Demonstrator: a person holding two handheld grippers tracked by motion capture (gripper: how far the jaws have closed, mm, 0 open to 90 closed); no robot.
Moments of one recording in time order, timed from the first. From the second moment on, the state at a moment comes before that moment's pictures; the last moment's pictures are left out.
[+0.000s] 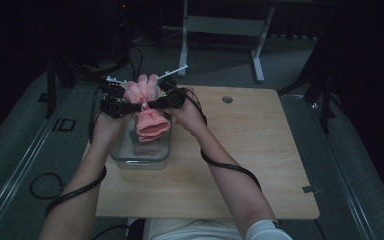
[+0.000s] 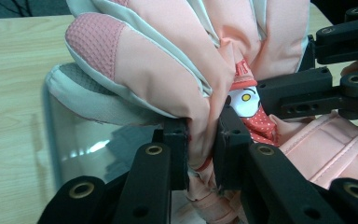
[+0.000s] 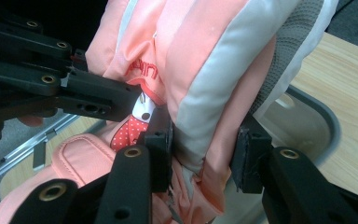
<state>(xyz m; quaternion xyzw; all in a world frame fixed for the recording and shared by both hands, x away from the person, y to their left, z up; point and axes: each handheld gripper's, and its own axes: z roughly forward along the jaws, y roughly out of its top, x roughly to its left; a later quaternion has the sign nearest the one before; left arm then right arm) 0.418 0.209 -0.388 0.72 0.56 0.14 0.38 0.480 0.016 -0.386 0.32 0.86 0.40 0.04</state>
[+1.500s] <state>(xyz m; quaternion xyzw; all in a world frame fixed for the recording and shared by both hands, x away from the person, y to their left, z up) 0.422 0.210 -0.486 0.72 0.60 0.07 0.33 0.486 0.031 -0.481 0.34 0.88 0.32 -0.01</state>
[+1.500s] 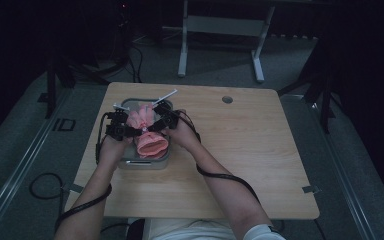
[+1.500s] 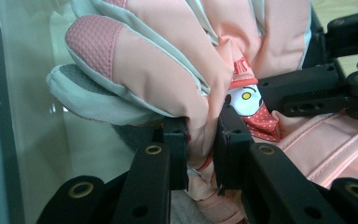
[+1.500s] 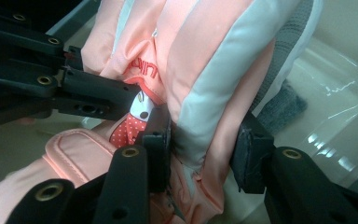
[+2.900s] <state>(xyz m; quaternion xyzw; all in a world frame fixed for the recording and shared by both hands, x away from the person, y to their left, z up) 0.432 0.216 -0.462 0.72 0.60 0.14 0.33 0.499 0.028 -0.446 0.34 0.87 0.35 0.00</state>
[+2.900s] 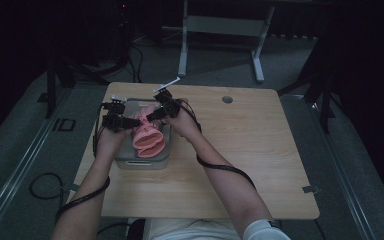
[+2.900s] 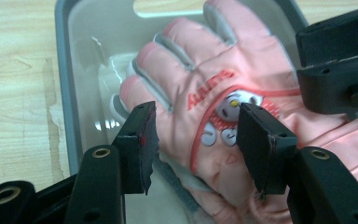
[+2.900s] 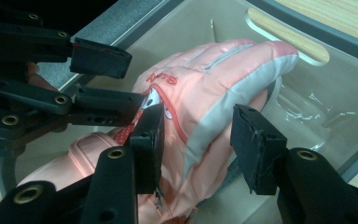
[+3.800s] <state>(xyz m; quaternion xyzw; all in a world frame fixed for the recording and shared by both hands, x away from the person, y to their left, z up) 0.412 0.189 -0.421 0.73 0.55 0.19 0.35 0.492 -0.009 -0.418 0.33 0.86 0.39 0.02</state>
